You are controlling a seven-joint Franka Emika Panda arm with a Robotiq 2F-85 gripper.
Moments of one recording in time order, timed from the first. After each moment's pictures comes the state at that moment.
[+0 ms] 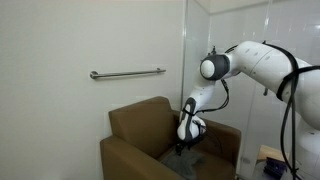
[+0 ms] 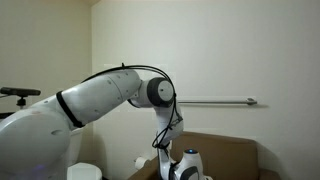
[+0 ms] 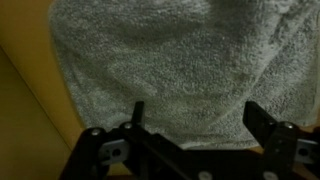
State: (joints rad) arm -0.23 1.07 -0.08 -1.91 -0.01 3.07 -0.02
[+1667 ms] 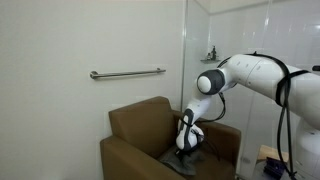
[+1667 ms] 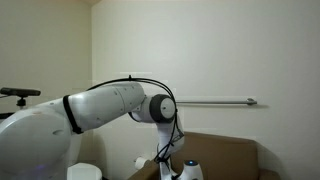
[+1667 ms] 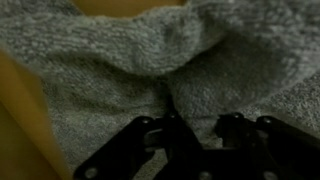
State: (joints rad) arm -0.22 1.26 -0.10 -1.73 -0.01 3.09 -0.01
